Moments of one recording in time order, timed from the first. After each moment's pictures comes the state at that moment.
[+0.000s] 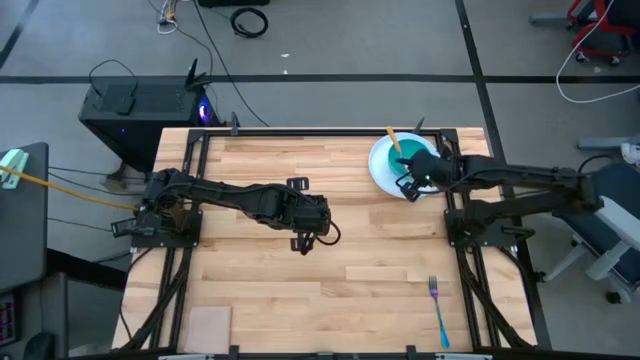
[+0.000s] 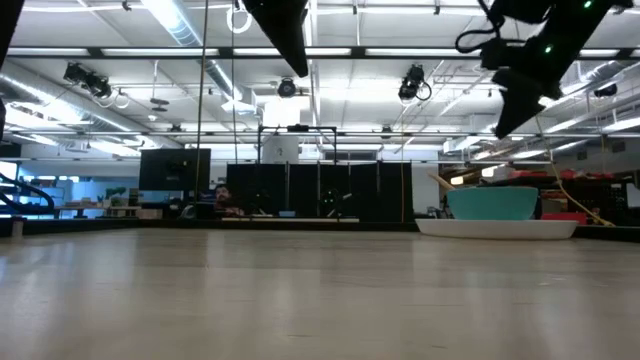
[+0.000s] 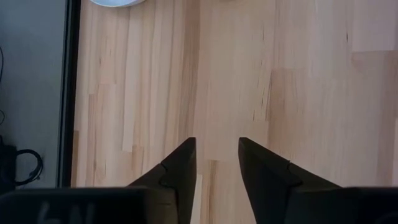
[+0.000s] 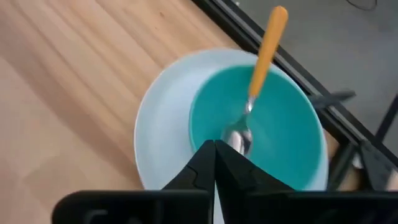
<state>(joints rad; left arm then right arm) -0.19 1.84 1.78 -1.13 -0.44 -0.12 -0.22 0.88 0.76 -0.92 0.52 0.38</state>
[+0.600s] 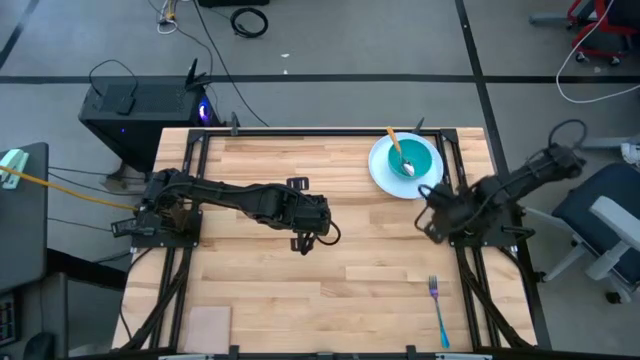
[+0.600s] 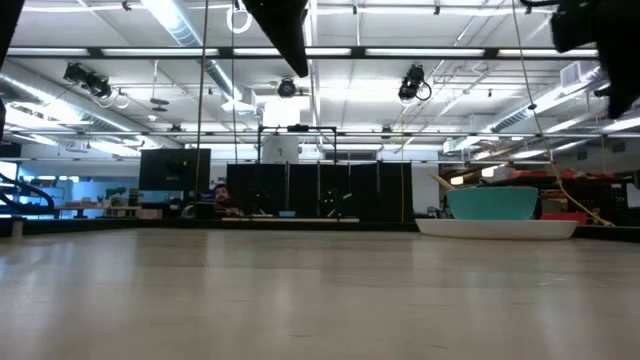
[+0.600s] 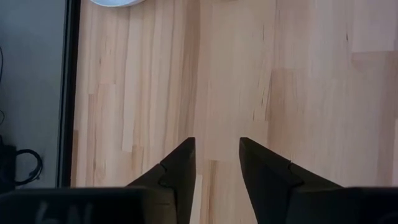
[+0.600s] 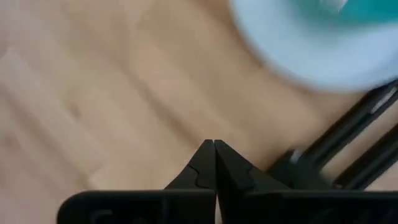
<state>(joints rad) -0.18 1.84 1.78 -1.13 -0.44 -0.12 0.46 0.91 0.89 -1.42 0.27 1.21</state>
